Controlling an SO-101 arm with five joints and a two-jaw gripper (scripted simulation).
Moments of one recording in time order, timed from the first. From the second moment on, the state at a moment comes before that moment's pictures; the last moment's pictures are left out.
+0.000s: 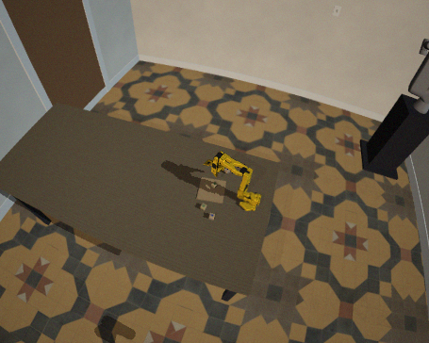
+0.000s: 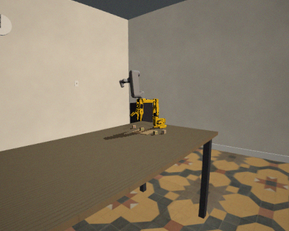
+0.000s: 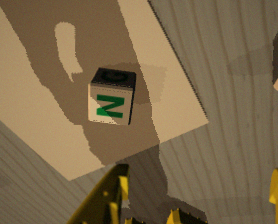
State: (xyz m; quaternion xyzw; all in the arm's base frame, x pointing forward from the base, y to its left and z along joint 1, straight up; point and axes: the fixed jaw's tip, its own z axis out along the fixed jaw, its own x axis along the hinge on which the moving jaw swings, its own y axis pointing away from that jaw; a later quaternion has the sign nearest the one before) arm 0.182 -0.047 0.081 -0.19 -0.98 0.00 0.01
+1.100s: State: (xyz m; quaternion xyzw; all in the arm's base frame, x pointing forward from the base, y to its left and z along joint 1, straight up) arm 0.161 -0.129 0.077 -0.39 -0.92 0.00 0.01
